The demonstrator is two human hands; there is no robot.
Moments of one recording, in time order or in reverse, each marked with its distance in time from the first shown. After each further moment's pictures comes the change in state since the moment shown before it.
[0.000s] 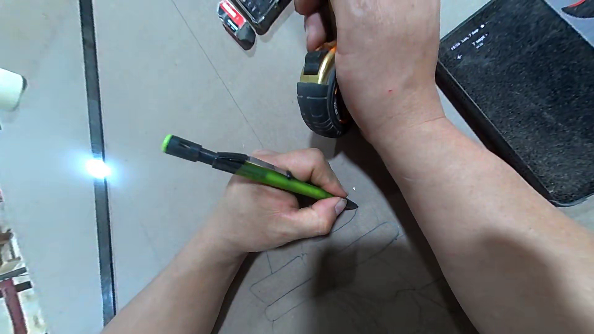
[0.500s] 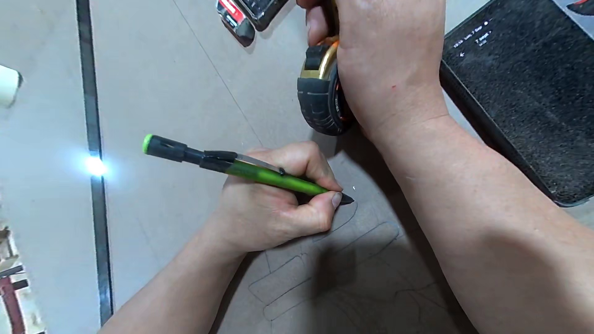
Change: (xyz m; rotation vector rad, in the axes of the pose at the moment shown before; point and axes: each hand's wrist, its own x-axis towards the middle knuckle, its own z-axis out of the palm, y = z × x) left_hand -0.002 -0.001 0.001 -0.013 0.055 -0.023; right_hand -0.001 0.004 -0.004 -0.005 -0.007 0.006
